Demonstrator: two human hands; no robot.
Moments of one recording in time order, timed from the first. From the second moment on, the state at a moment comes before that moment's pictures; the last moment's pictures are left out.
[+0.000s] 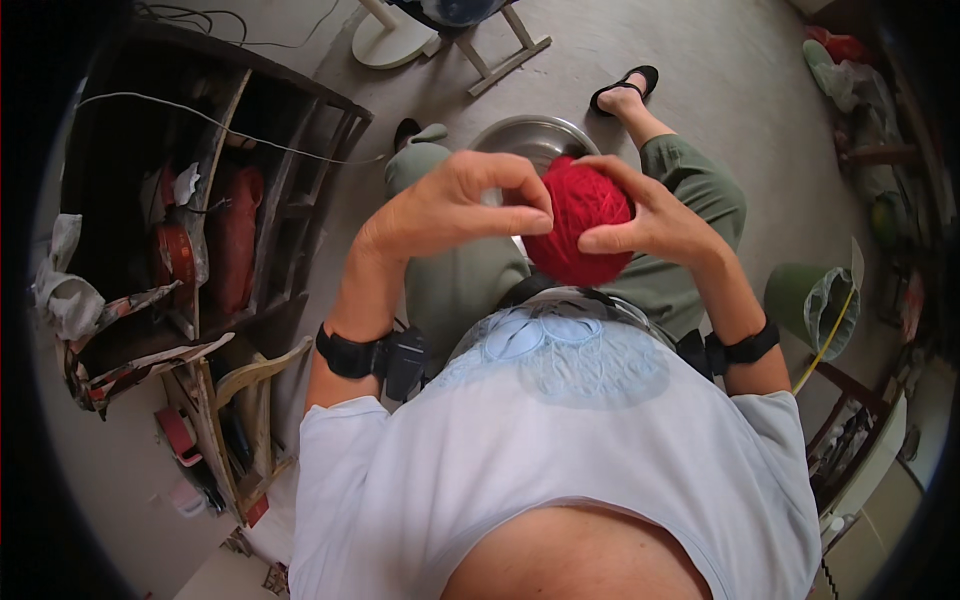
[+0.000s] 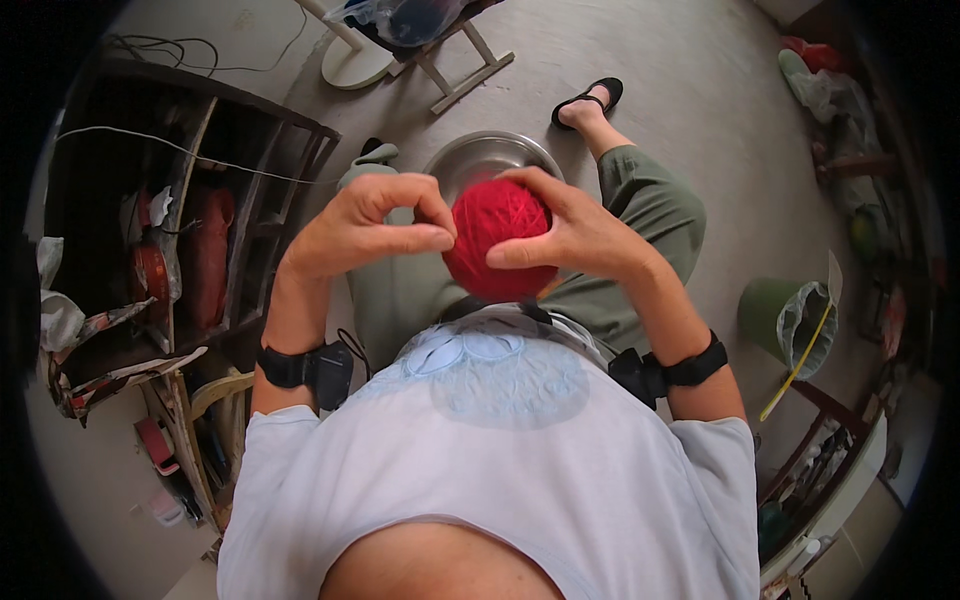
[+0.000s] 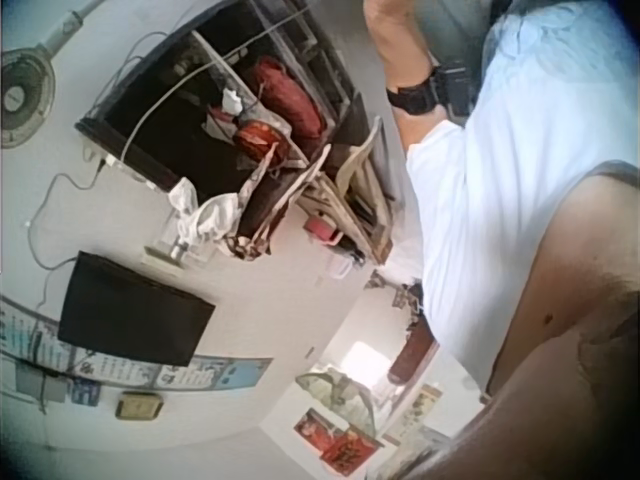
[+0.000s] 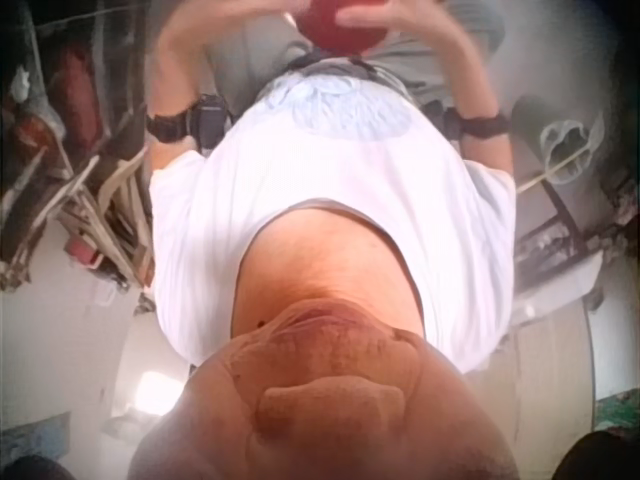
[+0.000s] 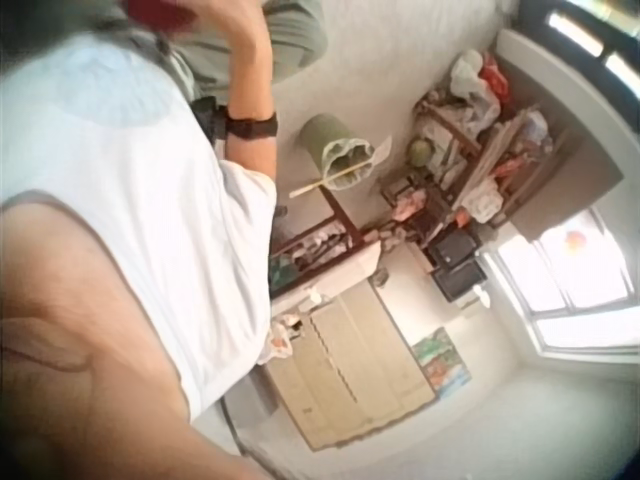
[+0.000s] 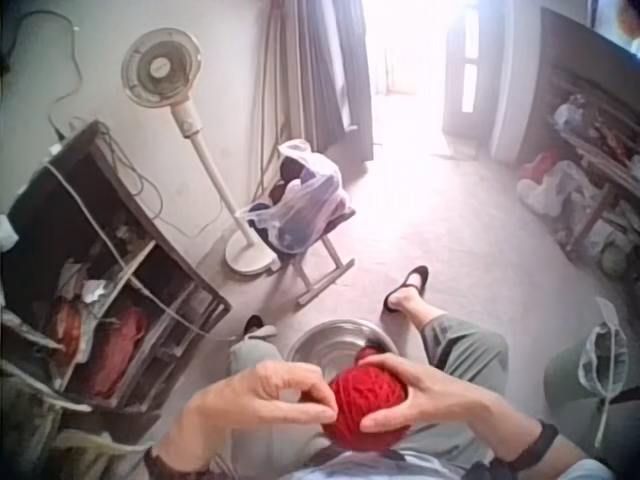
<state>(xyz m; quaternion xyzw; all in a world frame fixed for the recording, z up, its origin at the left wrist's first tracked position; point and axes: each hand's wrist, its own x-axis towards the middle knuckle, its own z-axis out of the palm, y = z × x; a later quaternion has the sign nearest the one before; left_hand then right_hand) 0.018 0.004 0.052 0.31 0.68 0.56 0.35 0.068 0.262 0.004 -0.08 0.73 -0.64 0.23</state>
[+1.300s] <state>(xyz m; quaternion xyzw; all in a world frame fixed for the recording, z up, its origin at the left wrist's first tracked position) 0.065 0.013 0.005 0.24 0.66 0.57 0.42 0.062 0.254 -0.010 0.09 0.54 -0.83 0.06</state>
